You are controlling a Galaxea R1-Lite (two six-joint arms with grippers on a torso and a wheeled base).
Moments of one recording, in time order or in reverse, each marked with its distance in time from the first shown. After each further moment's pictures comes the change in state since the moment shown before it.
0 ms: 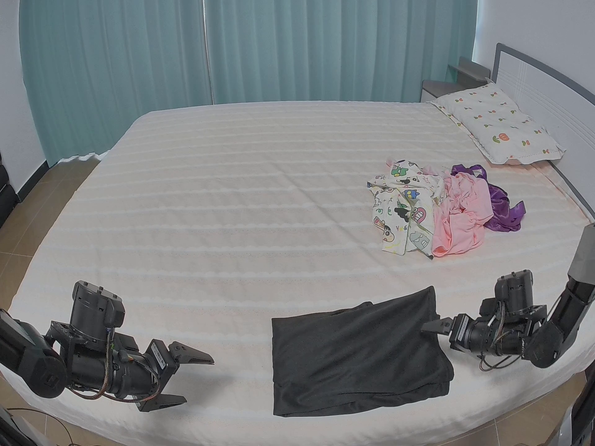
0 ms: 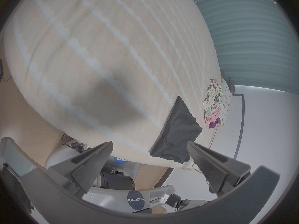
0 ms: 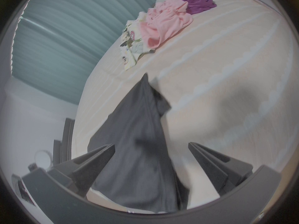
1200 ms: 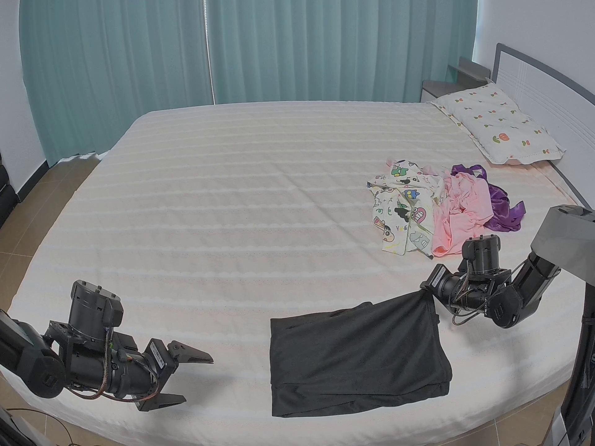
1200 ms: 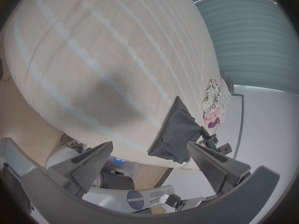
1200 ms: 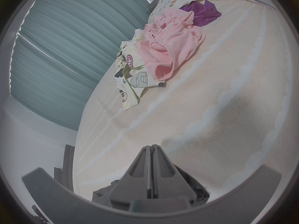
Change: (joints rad) left arm 0.001 -0.009 0.000 0.001 0.000 0.000; right arm 0.003 0.212 -0.436 0.061 -0.145 0.137
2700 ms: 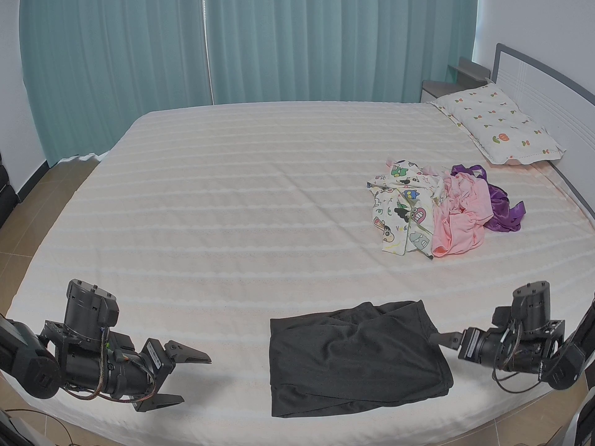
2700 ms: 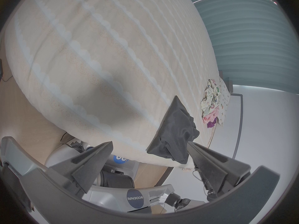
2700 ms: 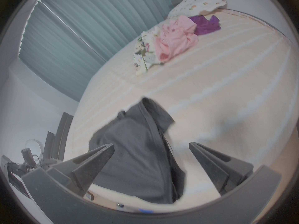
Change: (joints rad) left arm 0.000 -0.032 -0.001 0.028 0.000 0.000; right arm 0.104 -0.405 0.624 -0.112 -0.002 -0.199
